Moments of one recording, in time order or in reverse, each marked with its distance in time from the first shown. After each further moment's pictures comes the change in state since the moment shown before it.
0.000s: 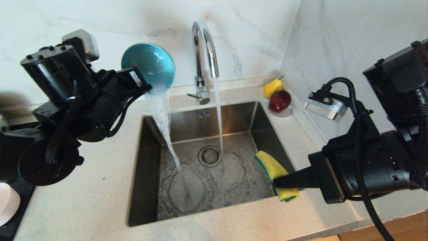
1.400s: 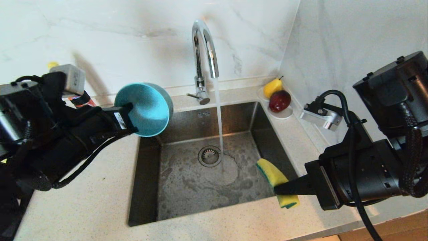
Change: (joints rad) left arm 0.019 -0.222 0.282 0.226 -0.176 0.024; right arm -0.011 0.008 0.038 -0.004 0.000 -0.002
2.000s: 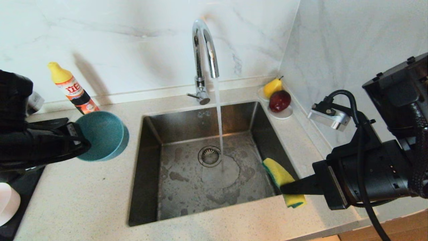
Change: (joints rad) left arm 0.345 -0.052 -0.327 0.984 -0.083 -0.379; right arm -0.020 -0.024 0.021 0.002 -0.009 0.000
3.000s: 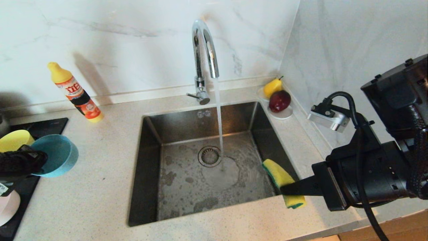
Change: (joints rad) left arm 0.506 0.288 -0.001 -0.102 -0.198 -0.196; right arm -0.001 0.002 0.005 -0.002 -0.001 -0.005
